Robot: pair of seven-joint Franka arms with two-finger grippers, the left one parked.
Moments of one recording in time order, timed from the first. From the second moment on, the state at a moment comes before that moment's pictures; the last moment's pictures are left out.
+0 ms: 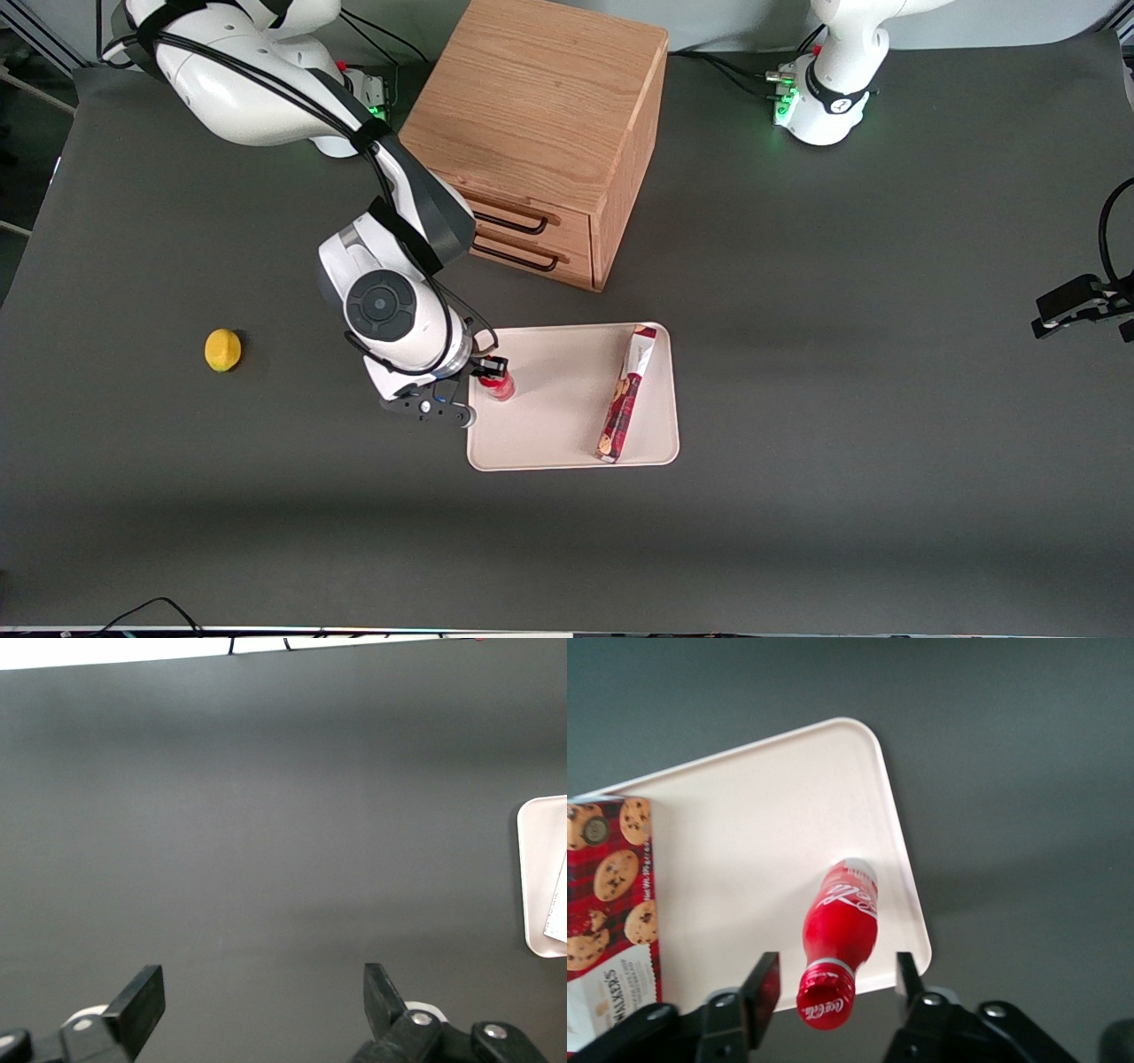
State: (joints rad) arm 0.23 0.67 0.38 -1.32 -0.17 1.92 0.85
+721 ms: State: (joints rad) arm 0.03 0.26 0.30 -1.27 -0.15 1.46 0.54
